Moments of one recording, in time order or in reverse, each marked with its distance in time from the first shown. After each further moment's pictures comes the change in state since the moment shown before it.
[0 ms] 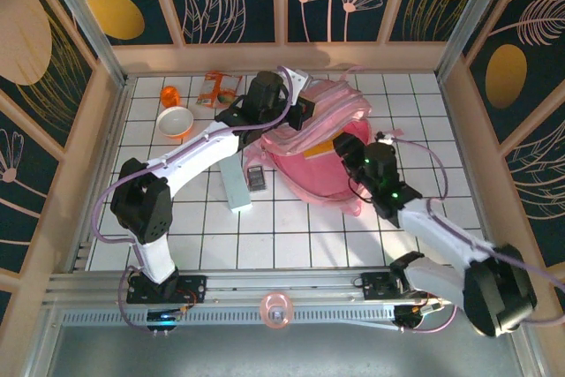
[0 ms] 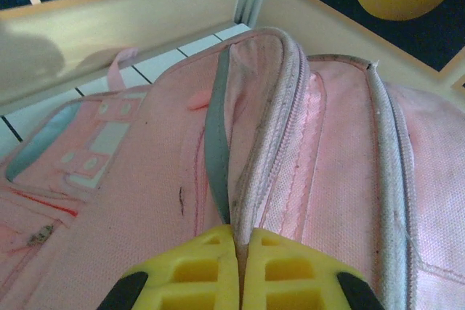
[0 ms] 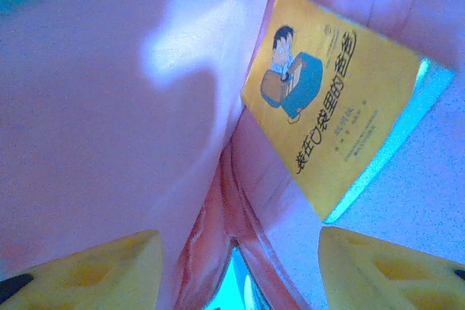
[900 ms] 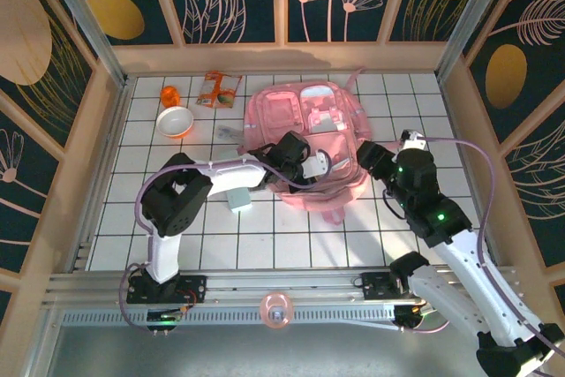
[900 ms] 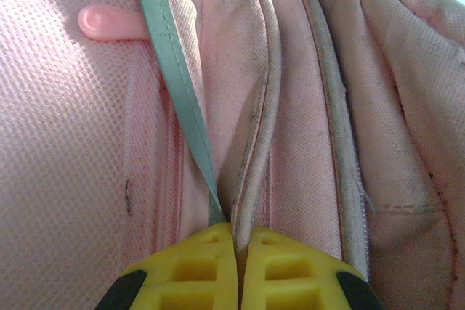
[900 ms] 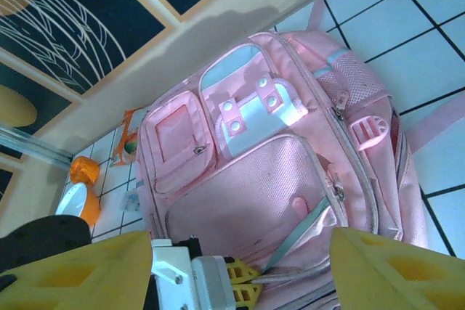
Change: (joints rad) left arm -0.153 0.154 -0.299 -0.003 0.040 0.658; right arm -0.008 -0.325 0.211 -0.581 0.115 -0.473
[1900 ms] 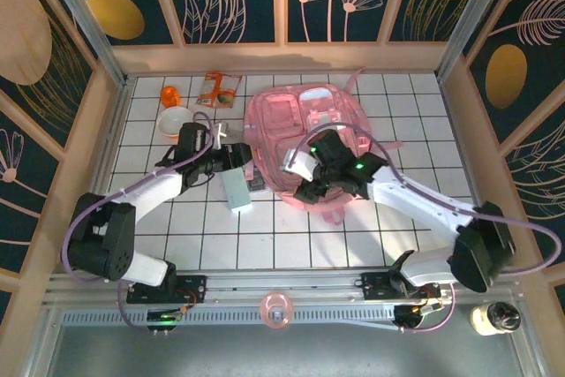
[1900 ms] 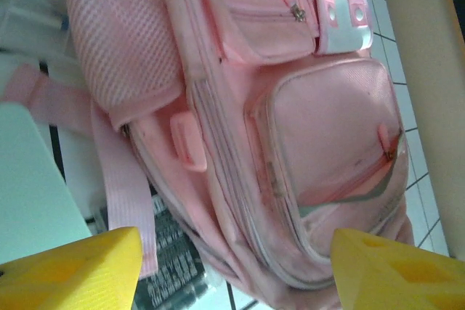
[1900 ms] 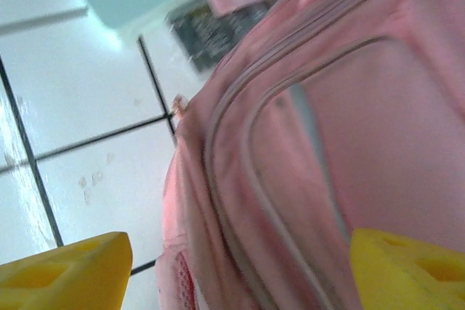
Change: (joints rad) left arm 0.526 -0.537 -0.524 0.184 0.245 -1.091; right arm 0.311 0.697 0.248 -0.101 -0.273 -1.268
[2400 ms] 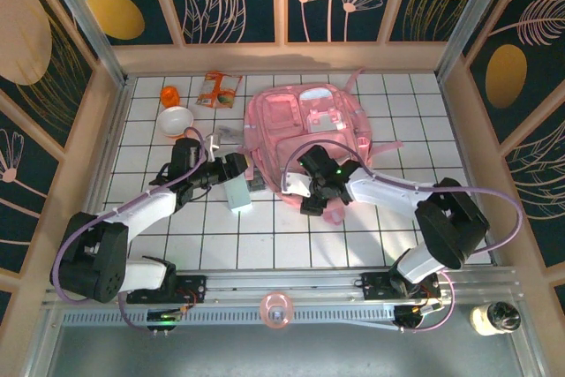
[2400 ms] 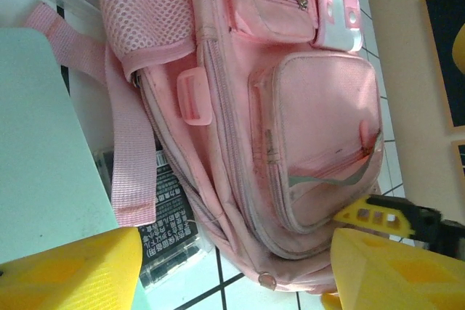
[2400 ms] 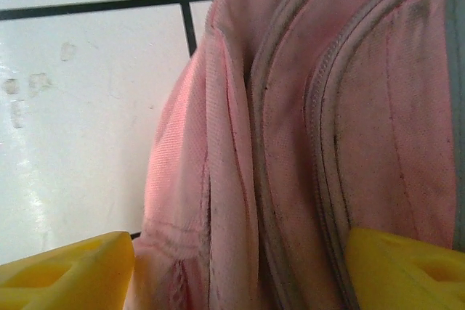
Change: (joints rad) left arm 0.002 -0.105 -0.154 0.108 -0.003 -0.117; right arm 0.003 0.172 -0.109 0.108 0.079 -0.179
